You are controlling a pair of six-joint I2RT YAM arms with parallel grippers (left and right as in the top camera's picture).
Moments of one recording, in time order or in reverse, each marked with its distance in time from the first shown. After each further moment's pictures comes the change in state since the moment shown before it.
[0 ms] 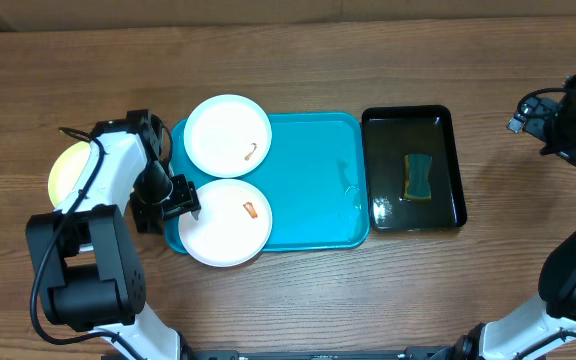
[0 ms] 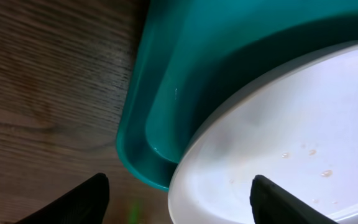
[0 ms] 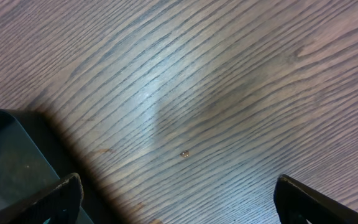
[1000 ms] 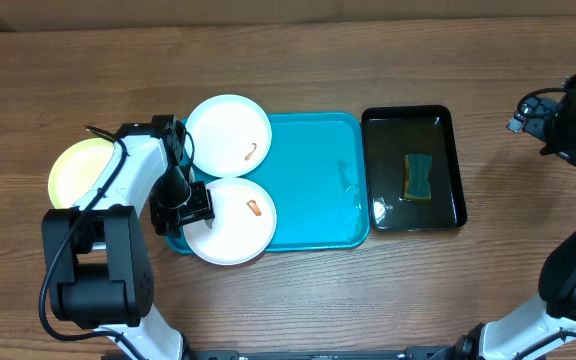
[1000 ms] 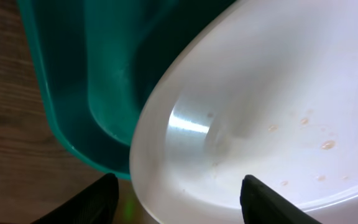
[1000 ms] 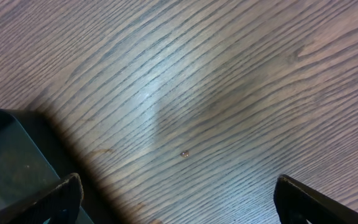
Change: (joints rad) left arm -0.090 0.000 -0.026 -0.019 0.023 0.011; right arm 0.000 0.000 0.000 0.000 0.000 0.000
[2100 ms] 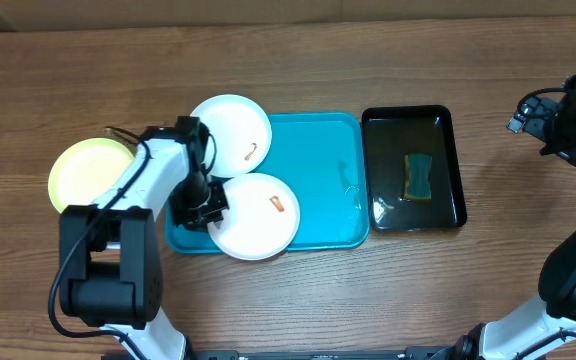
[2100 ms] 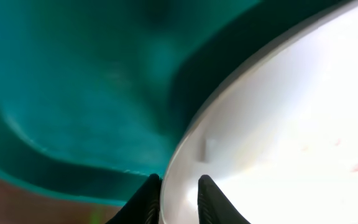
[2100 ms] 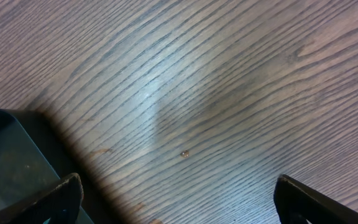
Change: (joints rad) left arm -0.126 0.000 -0.032 0.113 0.046 -0.140; right arm 0.000 0.000 0.000 0.000 0.000 0.000
